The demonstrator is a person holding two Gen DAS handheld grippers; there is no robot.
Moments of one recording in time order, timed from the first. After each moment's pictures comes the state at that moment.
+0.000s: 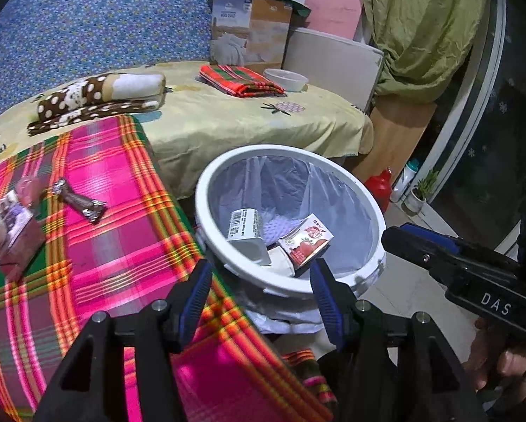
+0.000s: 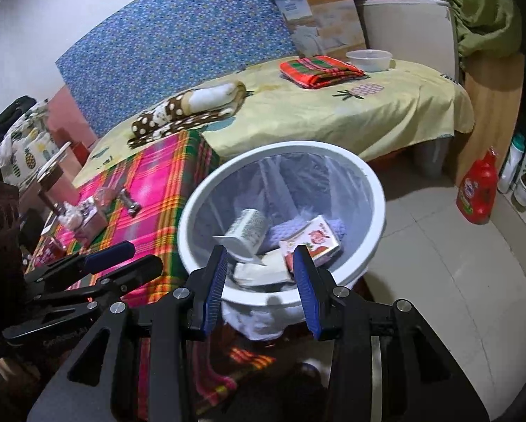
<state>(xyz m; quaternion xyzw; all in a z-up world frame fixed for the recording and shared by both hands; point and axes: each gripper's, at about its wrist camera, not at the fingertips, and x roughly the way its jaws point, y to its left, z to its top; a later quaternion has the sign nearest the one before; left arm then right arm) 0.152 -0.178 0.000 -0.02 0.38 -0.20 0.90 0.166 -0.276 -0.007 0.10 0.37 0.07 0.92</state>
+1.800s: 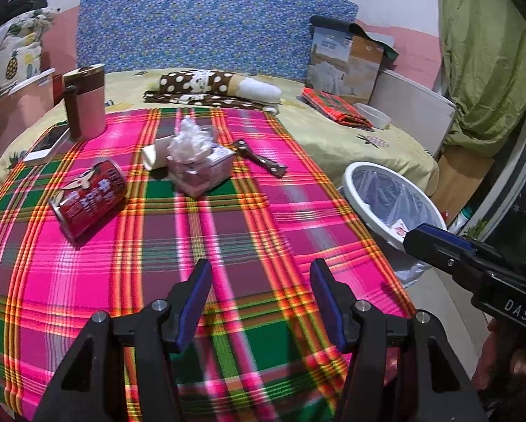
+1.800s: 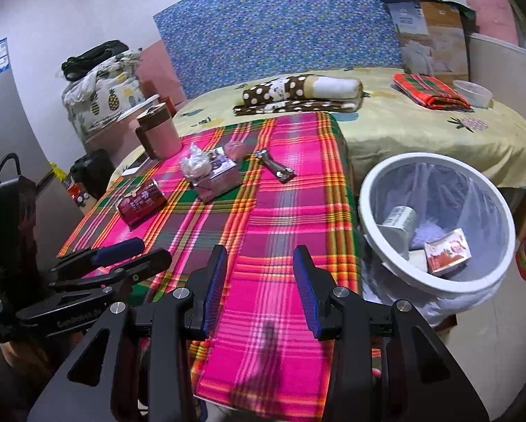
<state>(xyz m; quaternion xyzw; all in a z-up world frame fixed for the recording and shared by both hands) 0.069 -0.015 -0.006 -0.09 0.36 -0.05 0.93 0.138 -0.142 -0.001 0.04 0.35 0.23 0.91</state>
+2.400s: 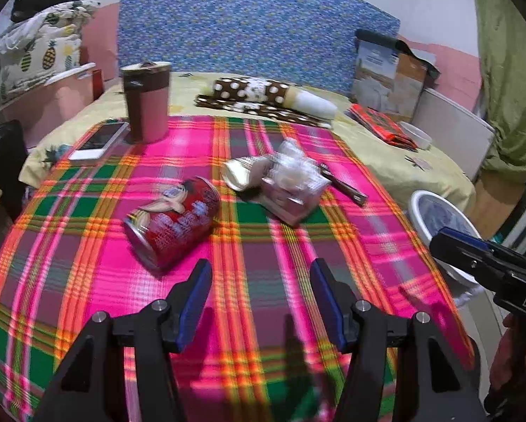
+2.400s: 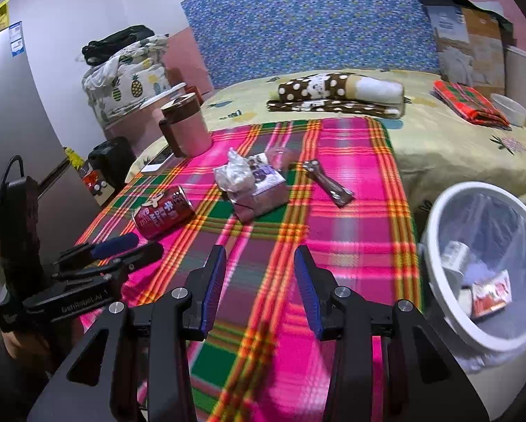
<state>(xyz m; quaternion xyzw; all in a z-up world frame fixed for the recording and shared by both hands) 0.086 0.066 -0.007 -0.10 0.35 0.03 0.93 0.171 -0.089 0.001 0.02 0.36 0.28 0.89</state>
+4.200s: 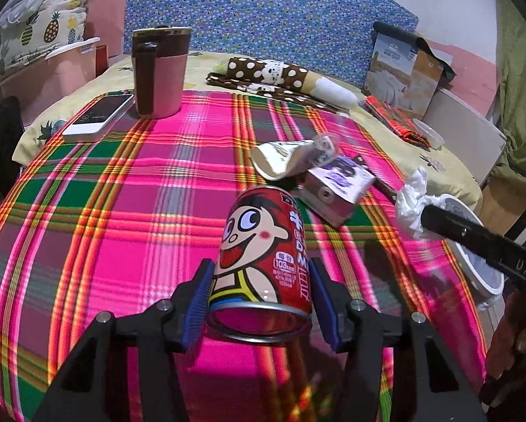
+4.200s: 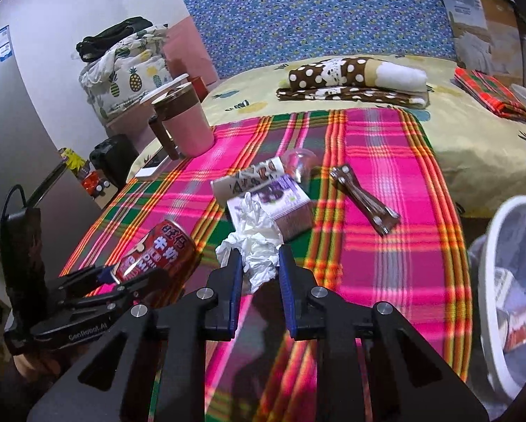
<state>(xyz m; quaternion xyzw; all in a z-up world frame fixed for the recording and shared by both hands) 0.115 0.095 -0.036 -0.13 0.38 0.02 0.92 0.208 -0.073 -0.007 0.03 0.39 0.30 0.87</state>
